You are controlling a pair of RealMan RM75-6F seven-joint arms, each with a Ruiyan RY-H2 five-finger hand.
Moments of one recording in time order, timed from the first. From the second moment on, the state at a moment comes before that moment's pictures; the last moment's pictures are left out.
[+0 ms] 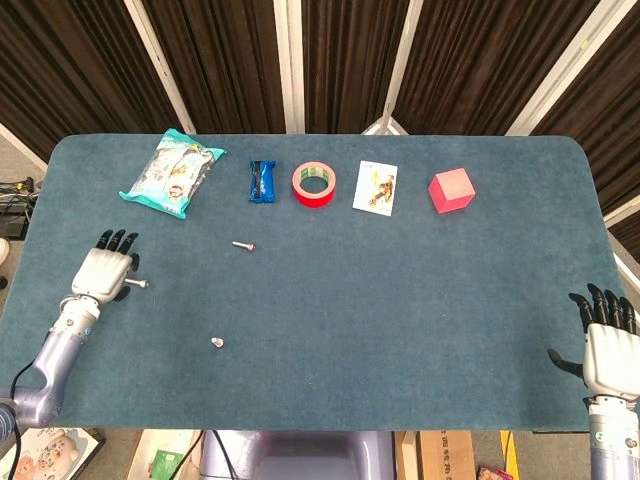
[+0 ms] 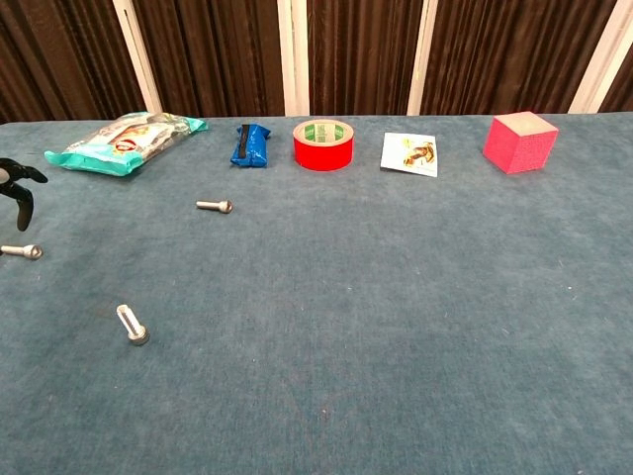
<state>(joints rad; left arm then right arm) -0.57 -1.46 -0.06 -1.06 1.23 0.93 0.29 0.07 -1.22 0.16 -1.65 -1.24 1.47 -0.24</state>
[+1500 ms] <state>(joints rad) -0.56 -1.52 -0.06 -0.97 1.25 0.93 0.35 0.06 -1.23 0.17 -1.66 -1.22 1.49 -0.23</state>
